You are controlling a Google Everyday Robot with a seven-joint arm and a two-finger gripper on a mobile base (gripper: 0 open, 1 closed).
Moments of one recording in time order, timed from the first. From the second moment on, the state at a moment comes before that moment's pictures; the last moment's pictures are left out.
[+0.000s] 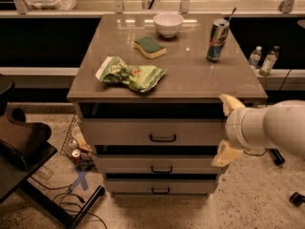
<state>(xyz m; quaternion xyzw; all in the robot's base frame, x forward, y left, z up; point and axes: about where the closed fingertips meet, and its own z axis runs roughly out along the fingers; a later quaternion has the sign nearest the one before) 0.495 -0.197 0.764 -0.63 0.70 -0.11 0.32</state>
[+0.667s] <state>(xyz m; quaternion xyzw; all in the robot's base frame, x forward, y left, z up) 0.523 -0.194 0.682 -0.64 0.70 -0.11 0.29</state>
